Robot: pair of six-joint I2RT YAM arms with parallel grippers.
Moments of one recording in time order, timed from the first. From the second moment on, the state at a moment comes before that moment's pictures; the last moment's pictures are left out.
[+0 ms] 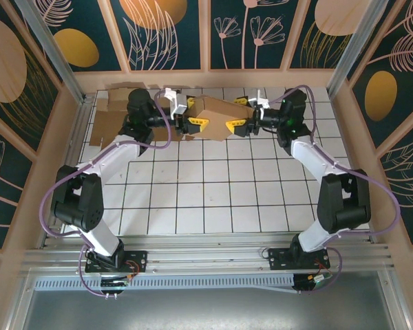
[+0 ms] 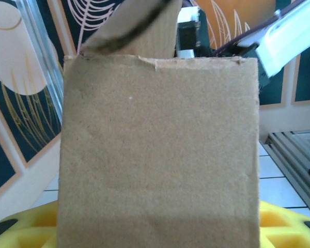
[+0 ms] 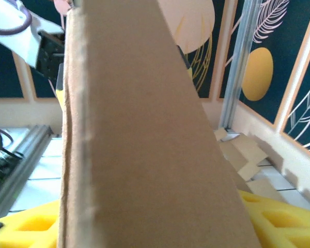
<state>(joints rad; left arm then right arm) -0.37 1.67 1.23 0.53 1.13 0.08 0.24 1.57 1.15 0.36 -1.23 -0.17</state>
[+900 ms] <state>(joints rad) -0.39 1.25 0.94 0.00 0.36 0.29 0.32 1.69 1.21 -0.29 -0.79 -0.80</state>
